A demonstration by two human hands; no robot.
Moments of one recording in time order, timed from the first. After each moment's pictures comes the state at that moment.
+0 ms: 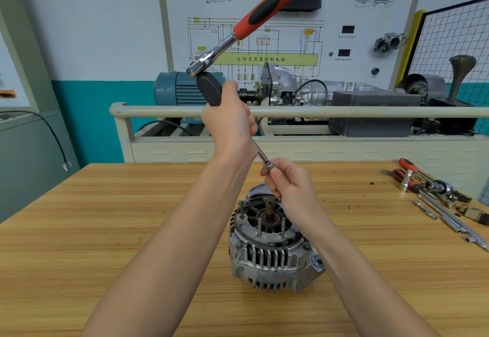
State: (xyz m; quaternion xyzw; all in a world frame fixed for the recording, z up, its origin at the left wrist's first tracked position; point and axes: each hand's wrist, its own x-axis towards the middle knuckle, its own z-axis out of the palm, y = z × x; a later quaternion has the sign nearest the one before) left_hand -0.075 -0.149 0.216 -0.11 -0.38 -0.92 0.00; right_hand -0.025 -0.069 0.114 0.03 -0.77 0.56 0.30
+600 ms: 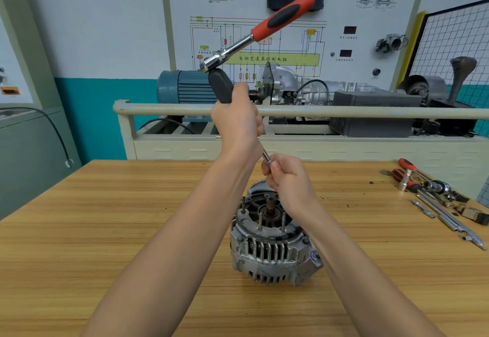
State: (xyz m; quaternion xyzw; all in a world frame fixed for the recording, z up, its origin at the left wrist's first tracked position) left_hand -0.071 -0.147 0.212 -0.13 -0.40 -0.91 0.00; right_hand -0.026 -0.073 0.120 0.01 -0.80 0.51 0.30
